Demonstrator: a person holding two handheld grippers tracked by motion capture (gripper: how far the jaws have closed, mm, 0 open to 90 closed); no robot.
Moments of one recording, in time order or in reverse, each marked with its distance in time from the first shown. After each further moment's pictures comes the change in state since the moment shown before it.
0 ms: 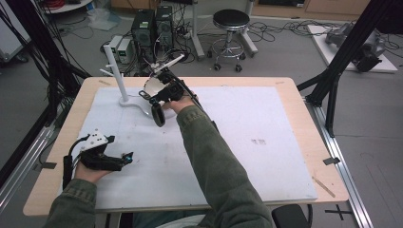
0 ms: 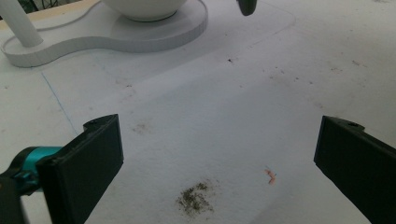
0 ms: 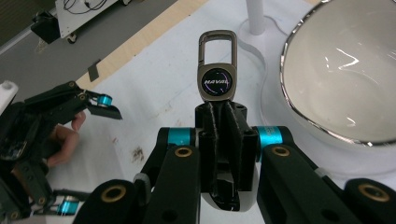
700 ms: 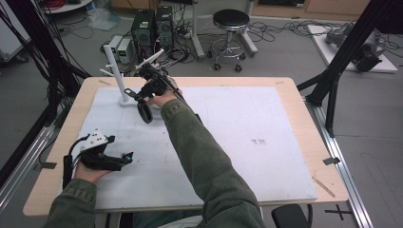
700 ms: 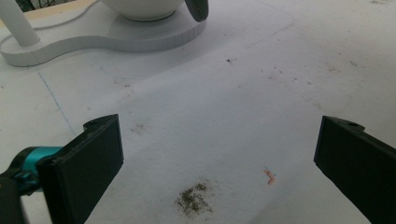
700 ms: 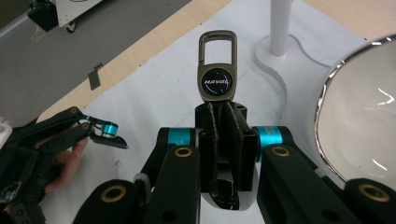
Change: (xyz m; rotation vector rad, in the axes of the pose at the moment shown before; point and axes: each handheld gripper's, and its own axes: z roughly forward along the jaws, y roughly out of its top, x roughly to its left) left arm 0.001 0.000 0.000 -0.004 -0.007 -0.007; right arm 0.016 0.036 0.032 0.046 -0.003 -0.037
